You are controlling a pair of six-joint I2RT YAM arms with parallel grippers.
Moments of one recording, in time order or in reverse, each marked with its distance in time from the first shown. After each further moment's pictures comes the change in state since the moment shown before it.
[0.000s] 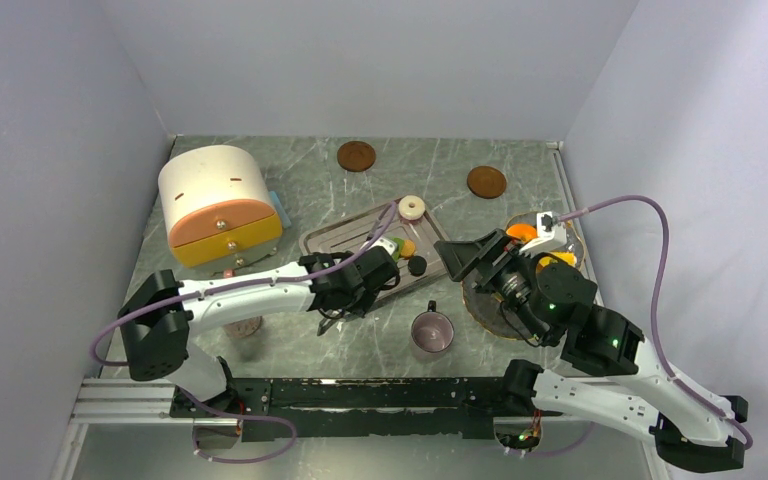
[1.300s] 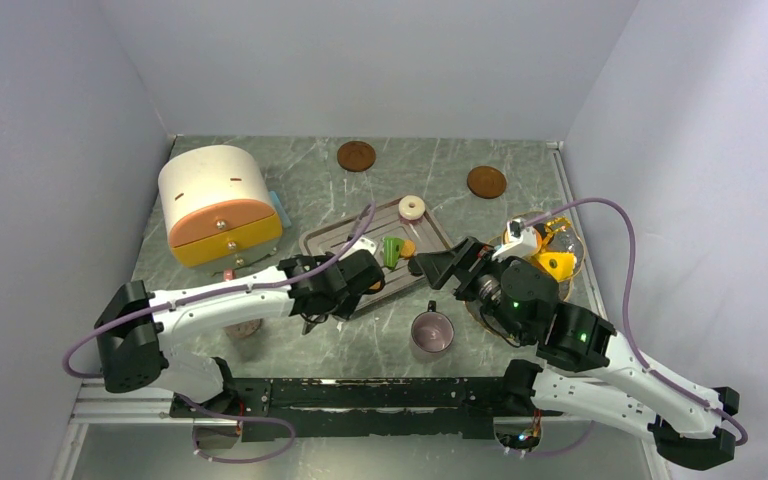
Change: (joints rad) left arm 0.000 -0.126 -0.050 -0.114 -0.078 -0.073; right arm 0.000 0.043 -0.114 0.040 -0.042 0.063
